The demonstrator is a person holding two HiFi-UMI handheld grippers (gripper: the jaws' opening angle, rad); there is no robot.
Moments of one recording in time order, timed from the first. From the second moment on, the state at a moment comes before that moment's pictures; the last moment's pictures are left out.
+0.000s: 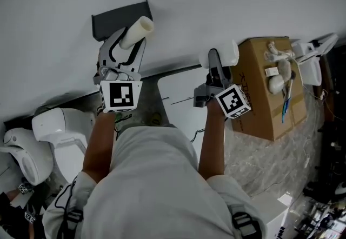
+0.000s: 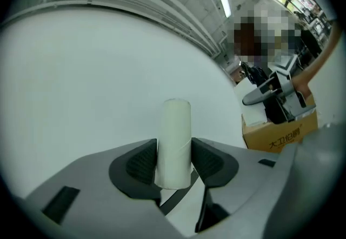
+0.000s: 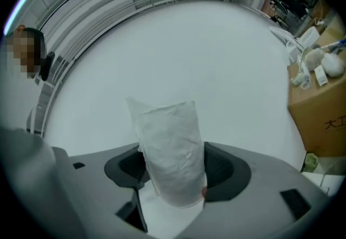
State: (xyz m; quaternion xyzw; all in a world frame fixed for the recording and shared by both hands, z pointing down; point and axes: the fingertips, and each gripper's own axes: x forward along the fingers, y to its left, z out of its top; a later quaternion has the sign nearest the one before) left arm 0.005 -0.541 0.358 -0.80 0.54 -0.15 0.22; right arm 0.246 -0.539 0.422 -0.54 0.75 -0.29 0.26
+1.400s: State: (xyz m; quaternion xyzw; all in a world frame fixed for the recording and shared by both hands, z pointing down) left arm -0.260 -0.435 0.338 -0.60 0.79 -0.08 0.11; right arm 0.056 -0.622 0.447 -0.28 0.63 -0.56 0.46
